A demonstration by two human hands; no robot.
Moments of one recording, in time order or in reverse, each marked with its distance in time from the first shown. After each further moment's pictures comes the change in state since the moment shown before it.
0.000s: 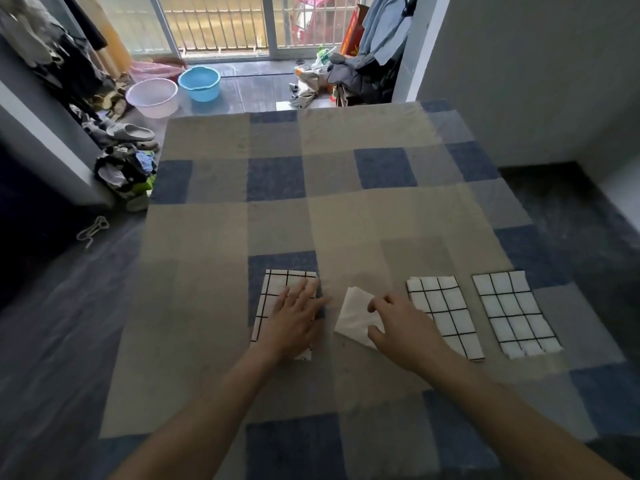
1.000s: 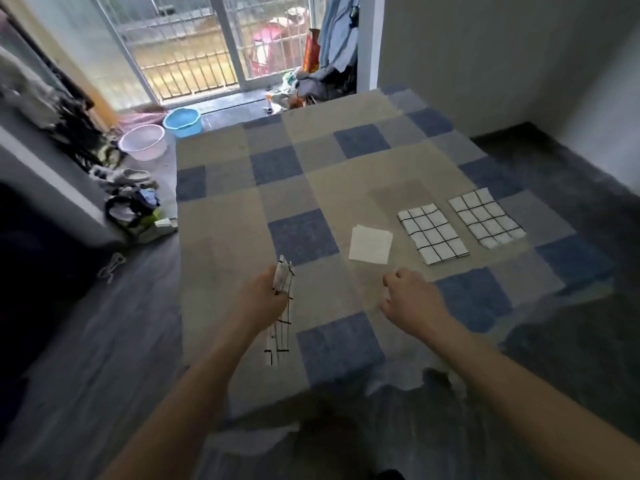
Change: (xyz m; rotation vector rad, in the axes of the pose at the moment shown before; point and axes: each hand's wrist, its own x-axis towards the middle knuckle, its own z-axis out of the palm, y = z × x) left_hand -0.180 0.004 -0.126 -0.419 0.023 -0.287; right_hand -0.146 -0.072 0.057 -0.070 0.155 0.197
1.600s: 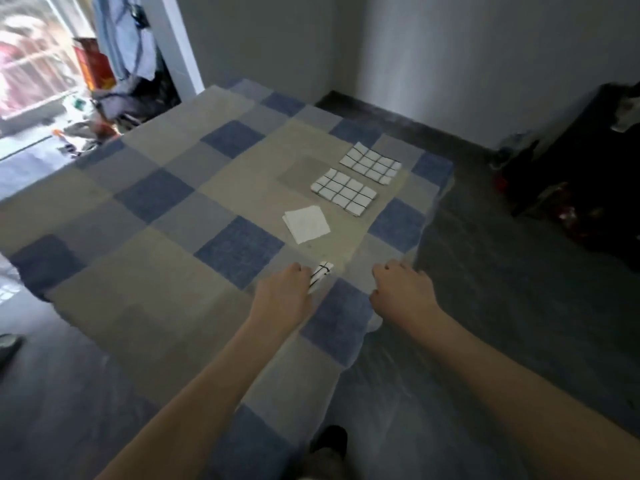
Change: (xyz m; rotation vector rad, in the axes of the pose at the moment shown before) left_hand 0.021 0.012 -0.022 0.523 -0.246 0.855; right_hand -0.072 -0.122 0.001 -0.044 0.043 0.670
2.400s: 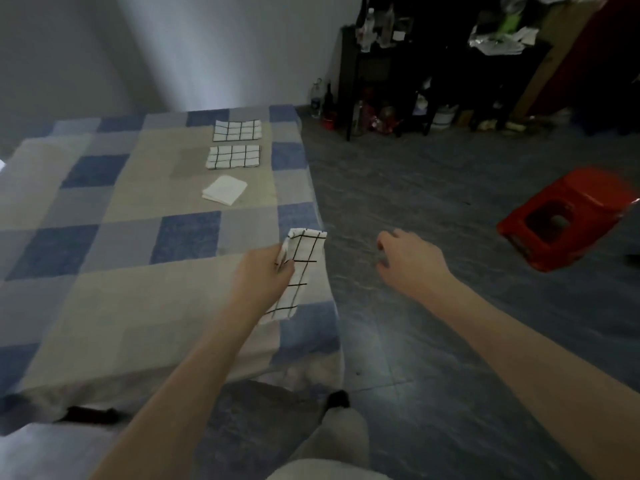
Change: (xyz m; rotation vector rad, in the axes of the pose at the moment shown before) left_hand -0.160 -0.099 -0.001 -0.466 -0.015 0.522; right_hand -0.282 -0.177 0.006 0.184 0.148 0.683
